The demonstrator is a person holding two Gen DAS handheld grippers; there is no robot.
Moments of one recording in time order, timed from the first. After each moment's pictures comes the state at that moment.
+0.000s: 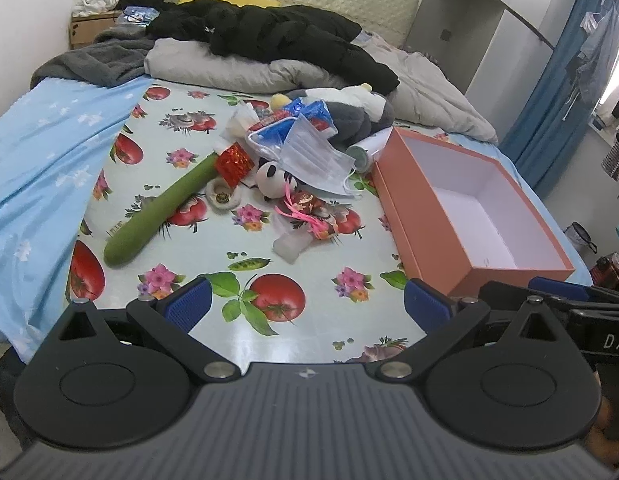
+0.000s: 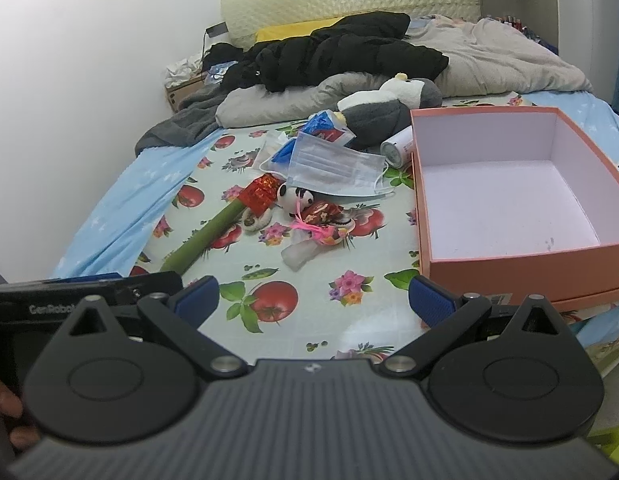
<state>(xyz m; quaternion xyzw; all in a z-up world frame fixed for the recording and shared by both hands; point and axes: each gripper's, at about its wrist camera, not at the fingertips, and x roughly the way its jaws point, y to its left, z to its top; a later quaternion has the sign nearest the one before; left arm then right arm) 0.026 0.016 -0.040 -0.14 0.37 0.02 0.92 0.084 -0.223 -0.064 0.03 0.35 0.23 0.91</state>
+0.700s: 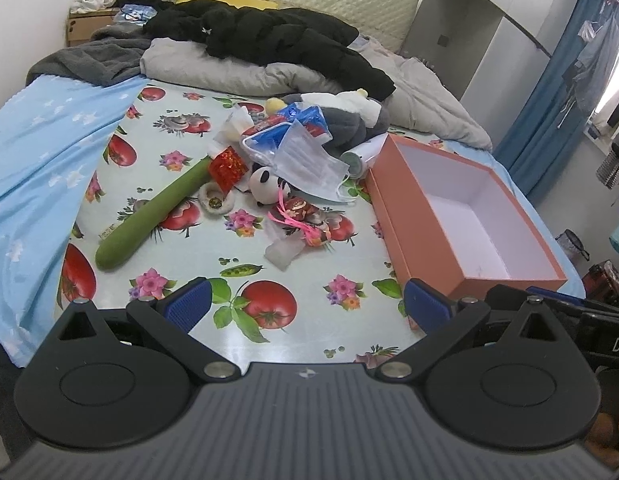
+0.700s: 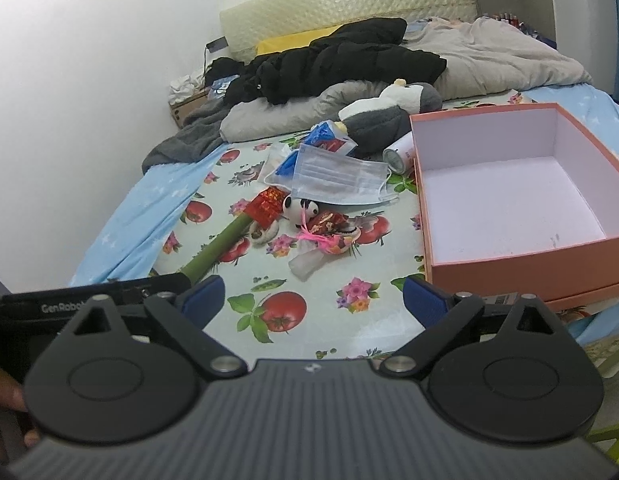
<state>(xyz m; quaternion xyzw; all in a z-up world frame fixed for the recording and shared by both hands) 0.031 0.018 -0.040 -0.16 0.36 0.01 0.92 0.084 -0.232 -0.061 0.07 0.34 0.24 0.91</state>
